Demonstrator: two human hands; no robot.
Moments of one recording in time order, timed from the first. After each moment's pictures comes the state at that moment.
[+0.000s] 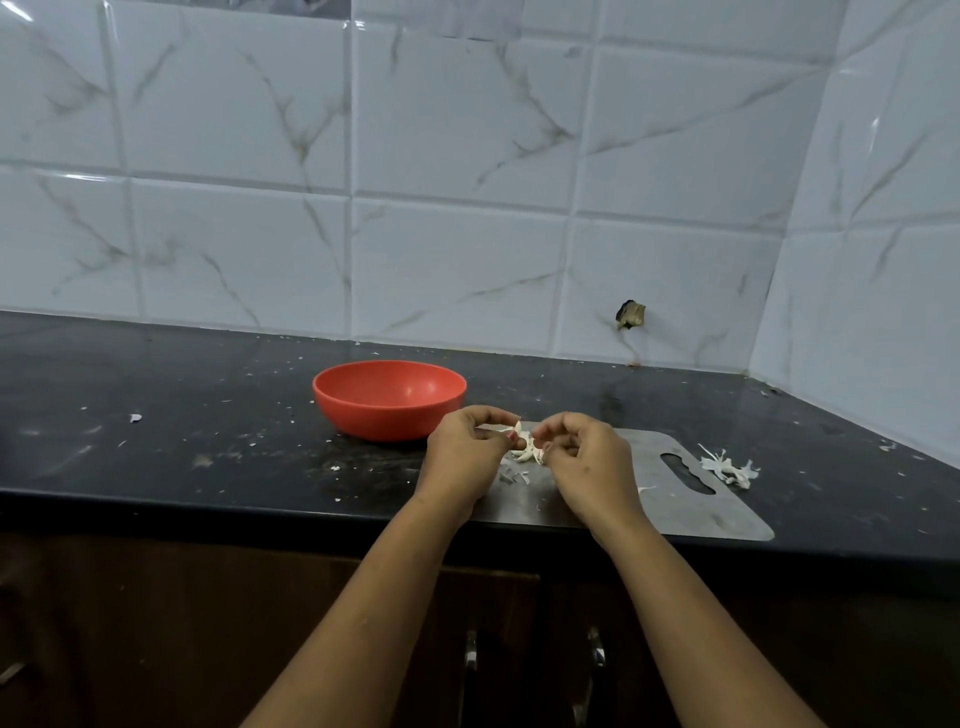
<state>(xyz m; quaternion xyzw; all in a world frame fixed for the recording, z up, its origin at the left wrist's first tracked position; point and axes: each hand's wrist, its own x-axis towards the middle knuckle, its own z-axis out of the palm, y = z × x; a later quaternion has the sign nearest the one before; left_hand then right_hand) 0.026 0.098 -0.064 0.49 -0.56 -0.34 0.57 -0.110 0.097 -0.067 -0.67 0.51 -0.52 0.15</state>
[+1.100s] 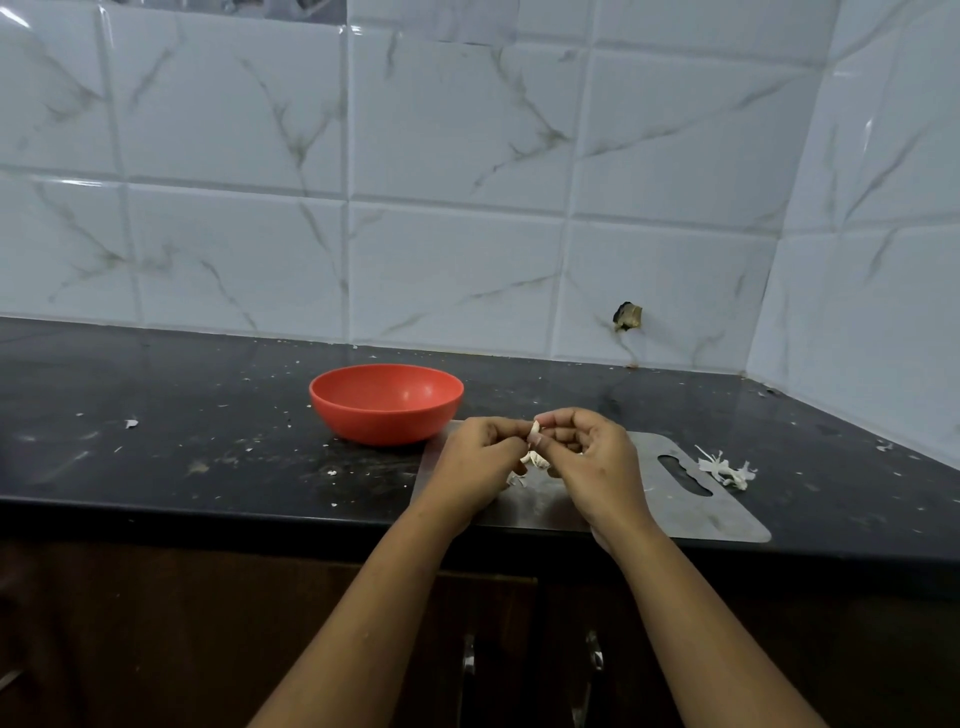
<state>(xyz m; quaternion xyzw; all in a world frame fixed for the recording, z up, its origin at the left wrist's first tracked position) 0.019 0.113 -0.056 0.42 -0.64 -0.38 0.52 -0.112 0.103 -0.064 -0.62 0.42 -0.60 0.28</state>
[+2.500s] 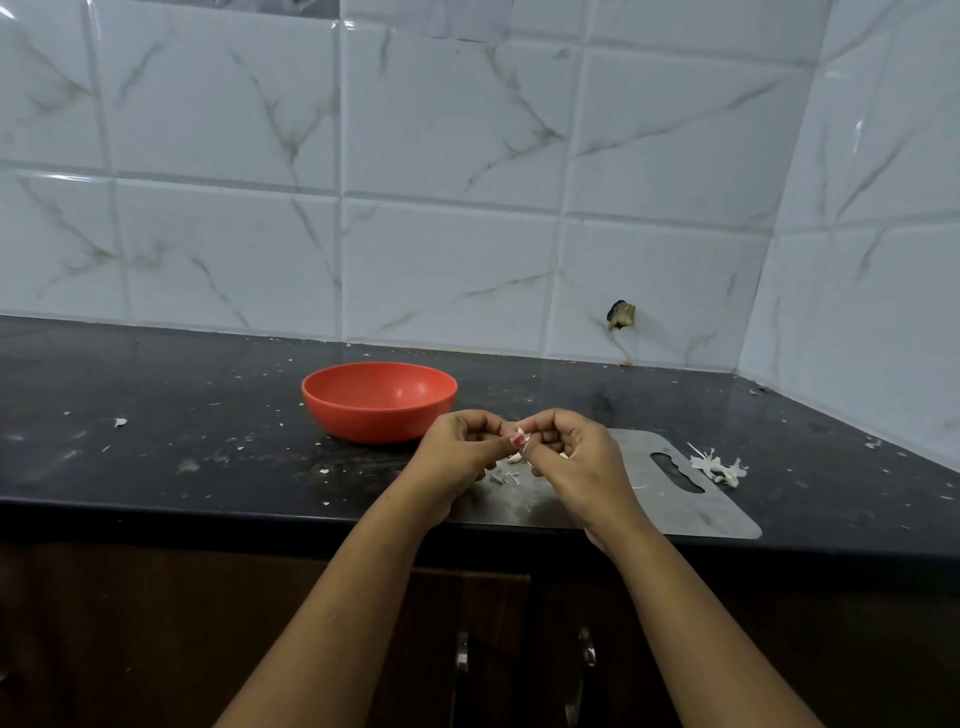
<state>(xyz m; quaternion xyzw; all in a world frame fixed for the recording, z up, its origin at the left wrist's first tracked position) 0.033 0.103 -0.057 0.42 -0.60 -0.43 0.53 -0.112 0.103 -0.064 -0.66 0.40 -0.56 0.29</state>
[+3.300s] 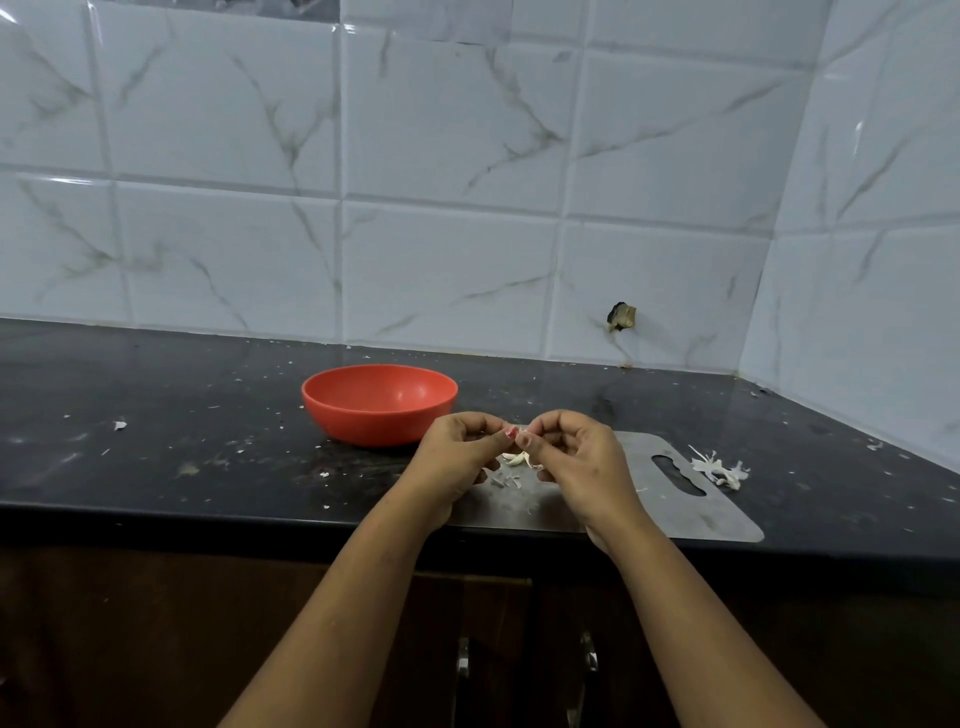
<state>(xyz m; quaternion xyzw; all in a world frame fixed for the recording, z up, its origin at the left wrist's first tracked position) 0.033 0.104 -0.056 0.42 -0.59 -0.43 0.54 -0.113 0.104 -0.062 -0.65 0.40 -0.56 0.31</state>
